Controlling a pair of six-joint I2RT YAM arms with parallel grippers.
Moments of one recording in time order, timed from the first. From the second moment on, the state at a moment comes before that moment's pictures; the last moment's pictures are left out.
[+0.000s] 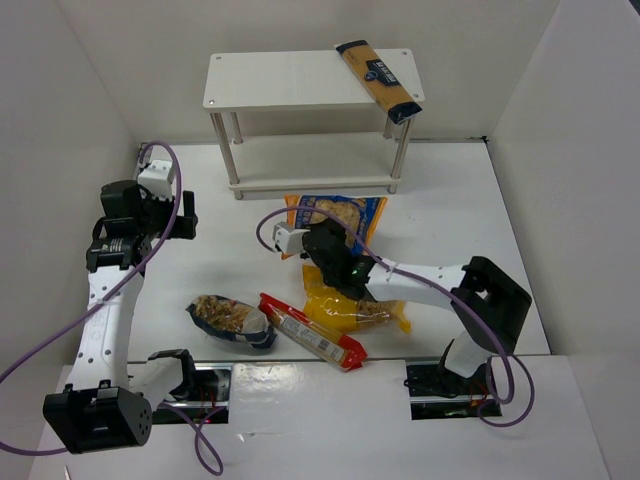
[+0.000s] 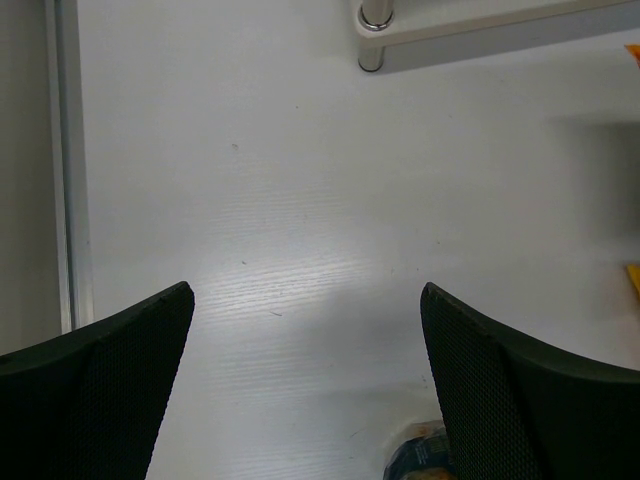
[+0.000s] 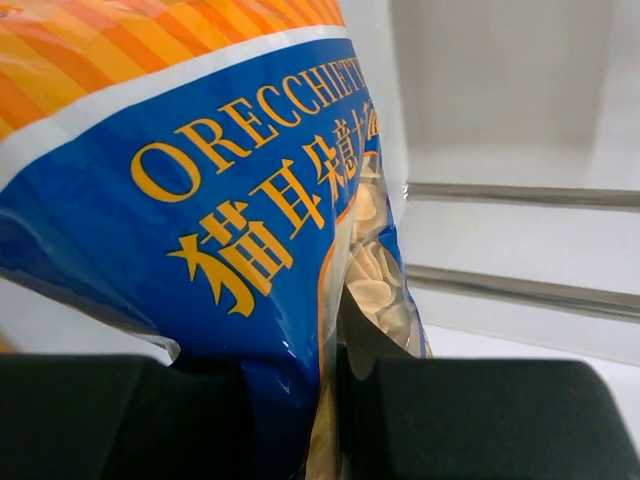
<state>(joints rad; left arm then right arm) 0.15 1.01 1.02 -0.55 0.18 0.15 0.99 1.59 0.93 0.21 0.70 -0.94</state>
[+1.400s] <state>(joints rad) 0.18 1.02 1.01 -0.53 0.14 0.15 0.63 2.08 1.24 0.79 0.49 -1.22</state>
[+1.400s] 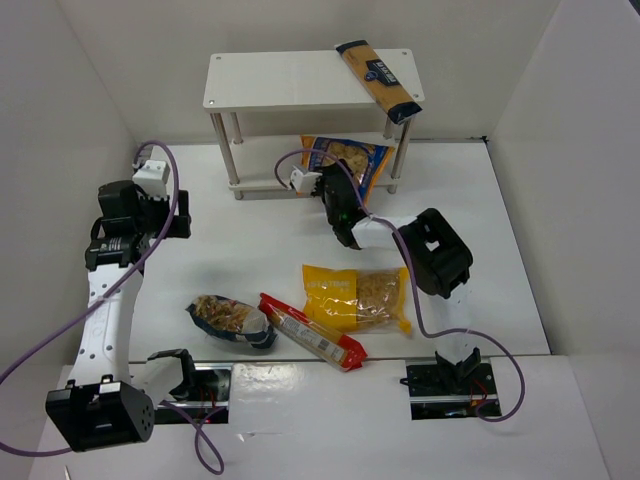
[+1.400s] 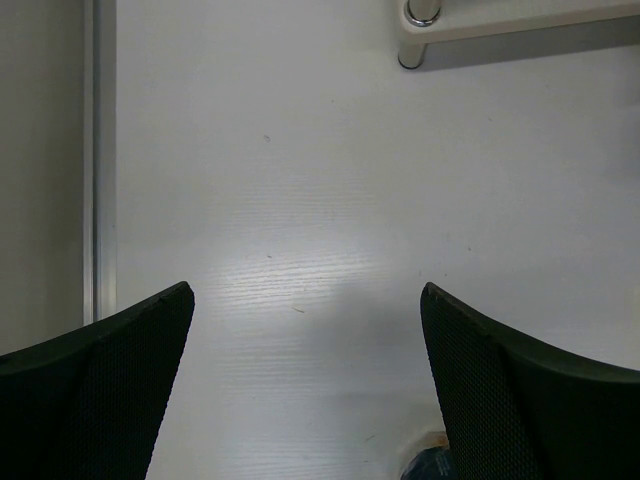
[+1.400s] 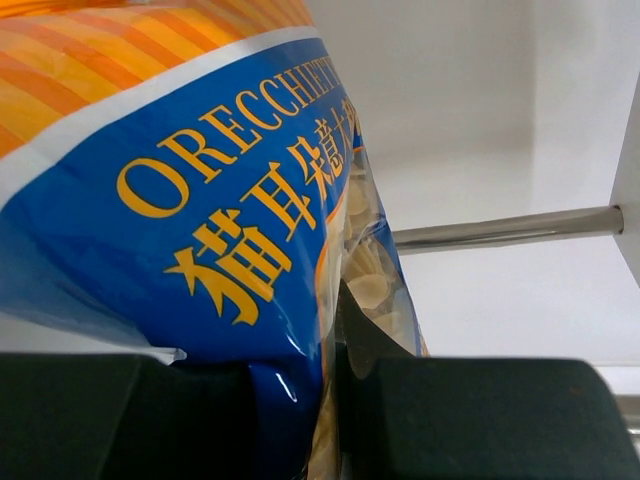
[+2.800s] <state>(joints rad) 0.19 1.06 1.00 -0.53 0.13 0.15 0.49 2.44 1.64 0.87 0.36 -1.31</state>
